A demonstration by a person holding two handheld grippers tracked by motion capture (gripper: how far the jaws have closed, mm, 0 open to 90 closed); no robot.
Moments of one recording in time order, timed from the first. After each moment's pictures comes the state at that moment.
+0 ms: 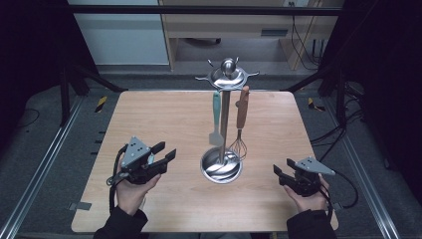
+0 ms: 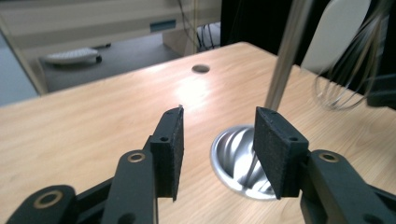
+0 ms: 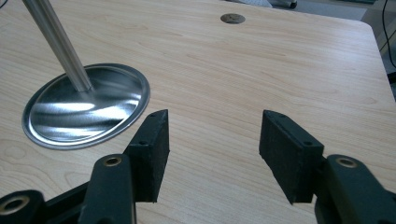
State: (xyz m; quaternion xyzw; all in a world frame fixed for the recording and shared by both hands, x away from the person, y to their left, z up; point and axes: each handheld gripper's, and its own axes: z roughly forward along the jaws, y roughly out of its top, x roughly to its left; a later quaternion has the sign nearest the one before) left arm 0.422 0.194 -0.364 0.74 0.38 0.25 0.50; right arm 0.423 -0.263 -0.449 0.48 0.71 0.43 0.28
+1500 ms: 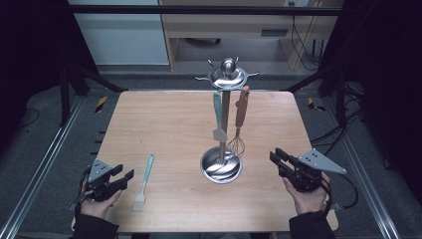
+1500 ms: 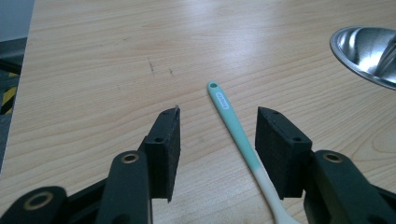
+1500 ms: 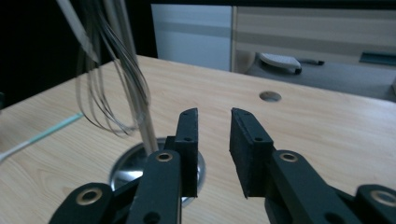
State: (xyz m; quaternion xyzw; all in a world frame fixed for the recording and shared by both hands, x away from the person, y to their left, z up) left arm 0.419 0.306 -0.454 0.74 0.48 0.26 0.41; right arm 0.407 -0.237 -0.385 0.42 0.68 0.53 0.28
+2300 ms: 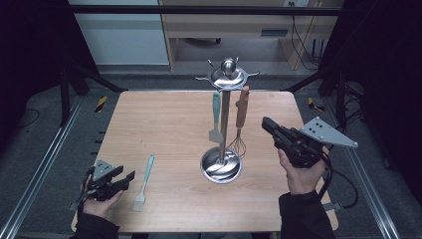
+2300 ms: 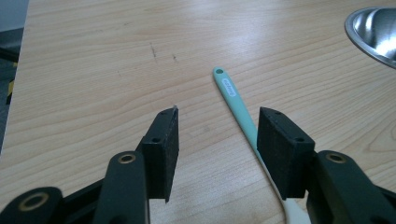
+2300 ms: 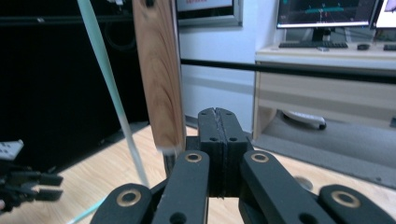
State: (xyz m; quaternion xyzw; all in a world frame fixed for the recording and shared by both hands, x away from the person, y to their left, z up) left arm 0.423 0.305 -0.461 0.75 0.48 0.26 0.38; right arm 0.414 -0.199 -0.283 0.36 0.65 0.61 0.29
